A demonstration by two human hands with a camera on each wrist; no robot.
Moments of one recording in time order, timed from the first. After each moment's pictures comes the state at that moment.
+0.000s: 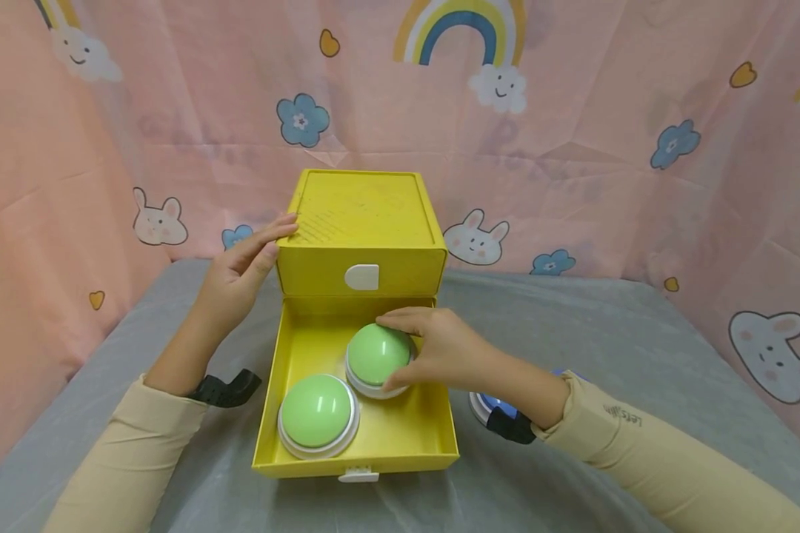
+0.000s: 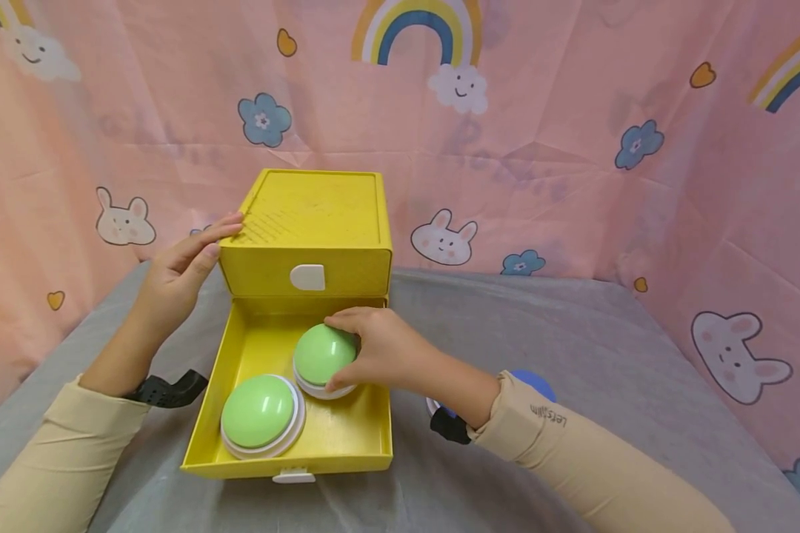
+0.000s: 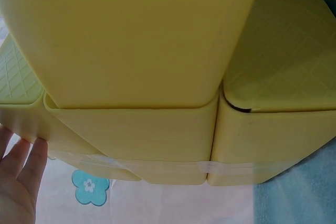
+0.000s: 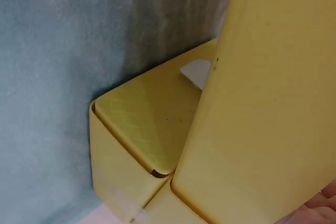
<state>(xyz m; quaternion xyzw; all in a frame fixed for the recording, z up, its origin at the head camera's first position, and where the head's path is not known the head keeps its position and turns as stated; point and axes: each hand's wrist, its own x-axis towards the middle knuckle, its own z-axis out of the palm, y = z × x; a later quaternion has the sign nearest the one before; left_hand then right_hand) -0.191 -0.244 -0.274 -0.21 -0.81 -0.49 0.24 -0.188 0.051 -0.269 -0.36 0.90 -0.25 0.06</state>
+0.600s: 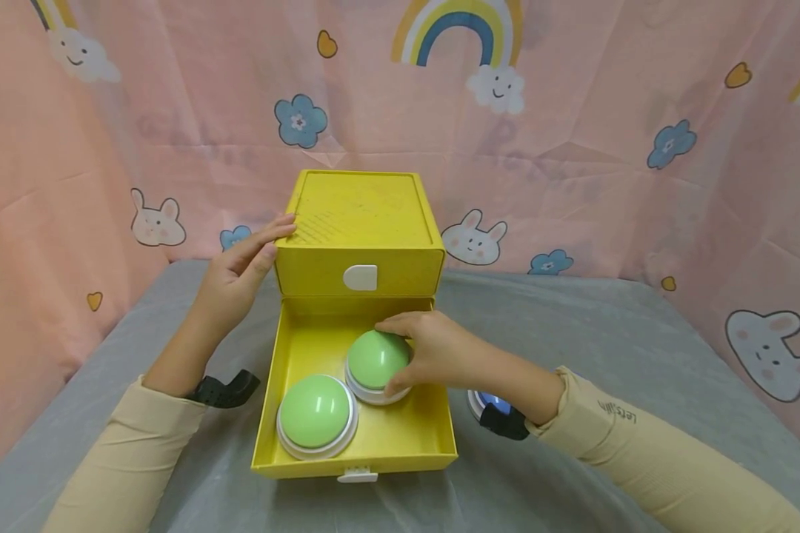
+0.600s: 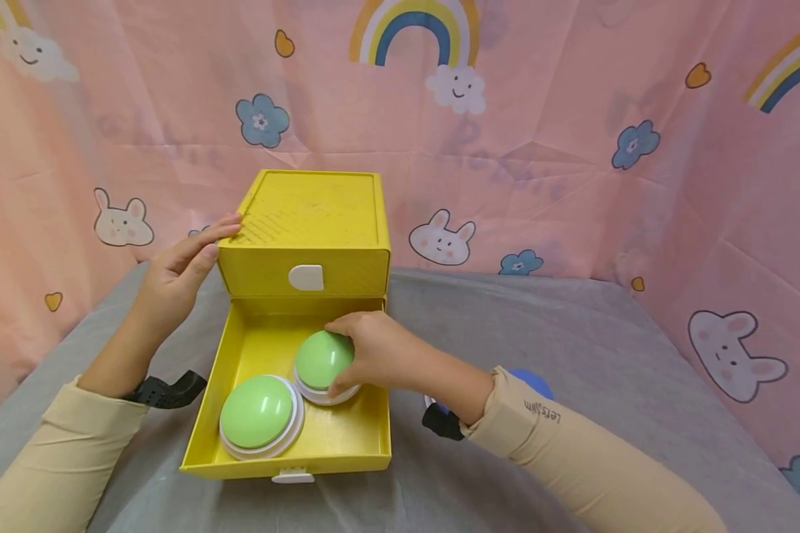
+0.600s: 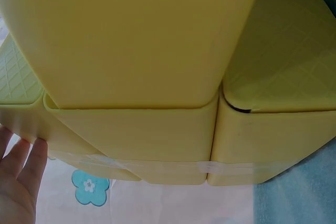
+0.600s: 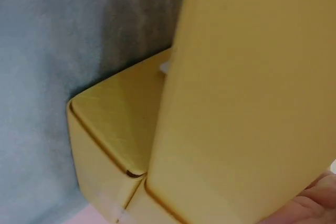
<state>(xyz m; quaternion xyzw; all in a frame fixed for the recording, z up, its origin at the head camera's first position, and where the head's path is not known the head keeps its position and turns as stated) -0.191 -0.243 -0.273 -0.21 -0.81 -0.50 0.24 -0.190 0.046 -0.266 -0.37 0.90 -0.20 0.09</state>
